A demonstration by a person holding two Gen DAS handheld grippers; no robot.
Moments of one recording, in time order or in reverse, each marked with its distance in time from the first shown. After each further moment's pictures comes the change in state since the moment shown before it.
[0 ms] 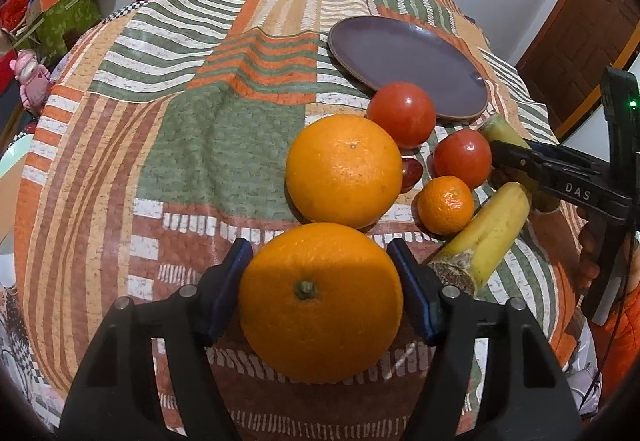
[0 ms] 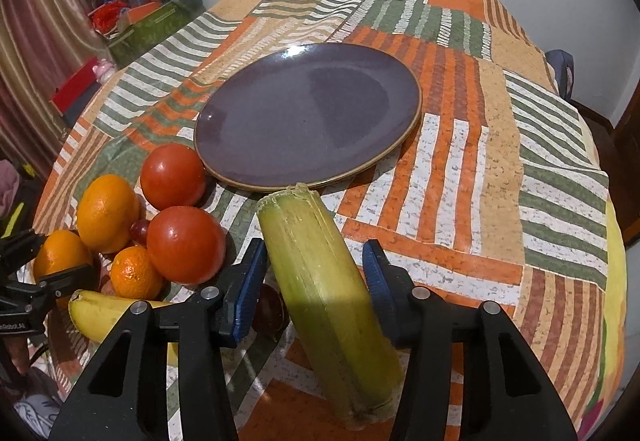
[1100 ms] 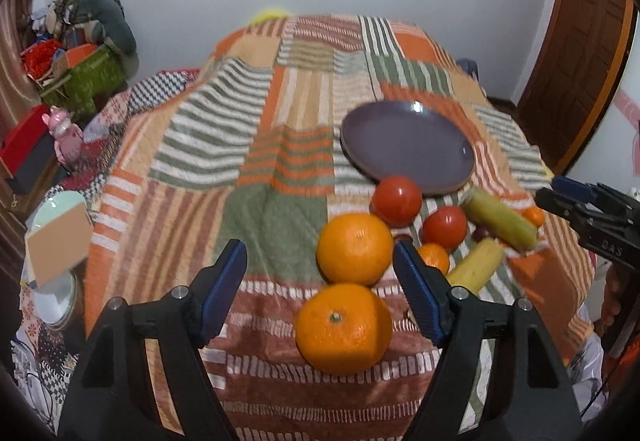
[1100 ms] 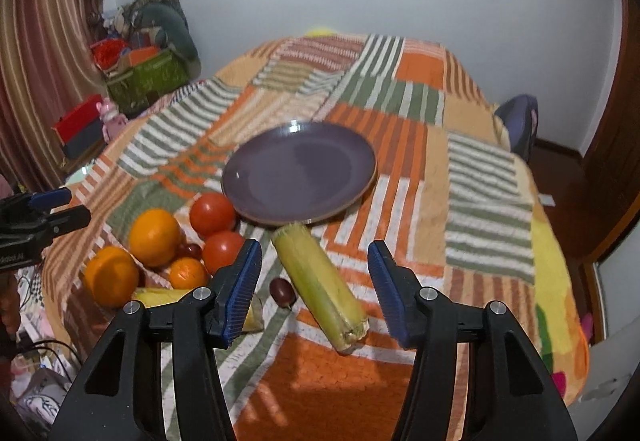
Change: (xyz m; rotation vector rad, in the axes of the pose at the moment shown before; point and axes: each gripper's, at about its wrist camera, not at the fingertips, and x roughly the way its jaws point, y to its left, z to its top) left arm -0.072 -0.006 0.015 0.058 -0.203 0.077; right arm -0.076 0.014 -0.017 -0.001 -0.174 -0.073
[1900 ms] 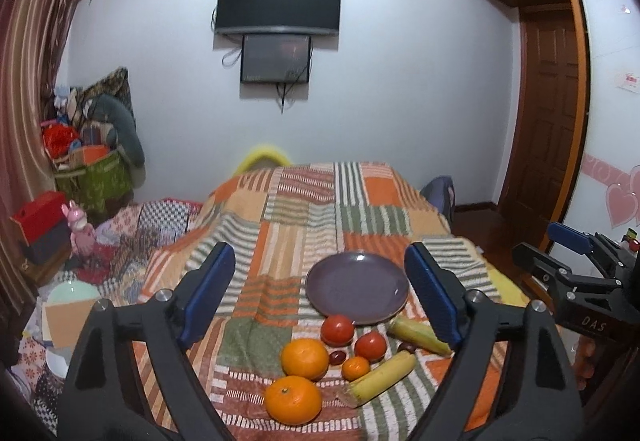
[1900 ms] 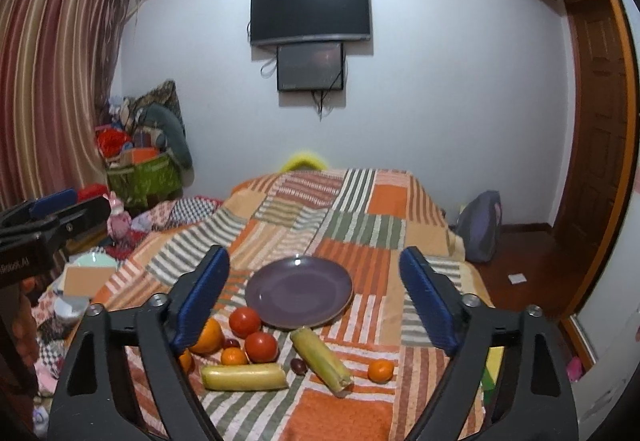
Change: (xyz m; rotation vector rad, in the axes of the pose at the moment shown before) left arm -0.145 -0.046 0.031 0.013 -0.489 -0.006; right arm -0.116 0.039 0.014 -0.007 -0.442 -0.105
